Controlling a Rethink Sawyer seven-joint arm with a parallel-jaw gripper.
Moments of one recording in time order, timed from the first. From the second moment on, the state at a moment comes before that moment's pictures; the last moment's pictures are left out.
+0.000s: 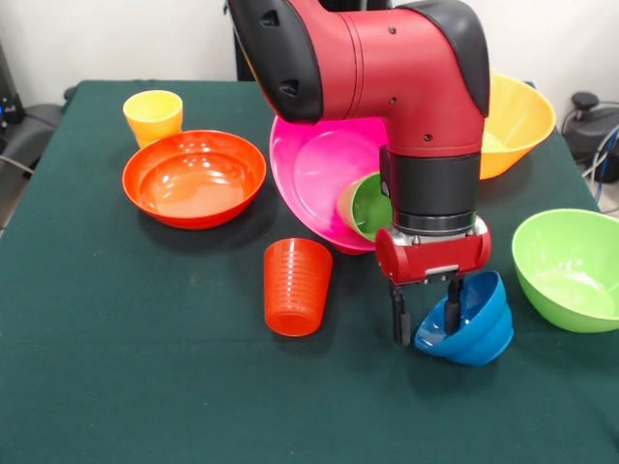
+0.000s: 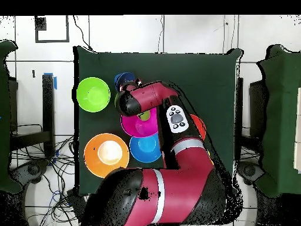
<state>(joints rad) -0.28 -0.33 0.33 1.27 -0.65 0.26 1.81</state>
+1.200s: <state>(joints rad) -0.31 -0.35 0.41 1.27 -0.65 0.21 1.81</state>
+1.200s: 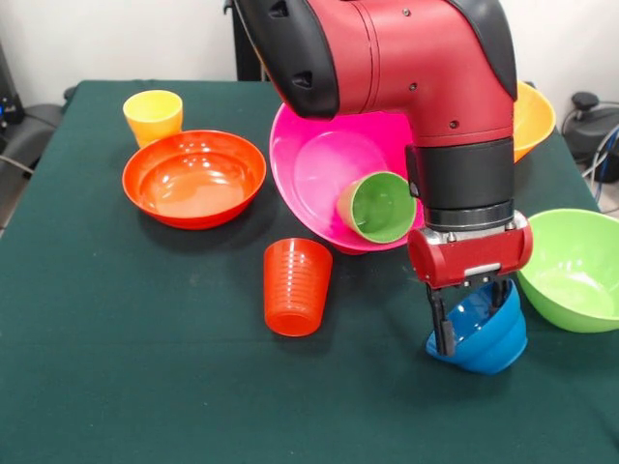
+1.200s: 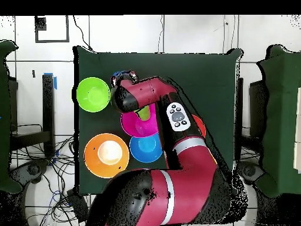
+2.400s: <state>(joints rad) -0.30 -0.35 0.41 1.28 -0.65 0.18 1.81</state>
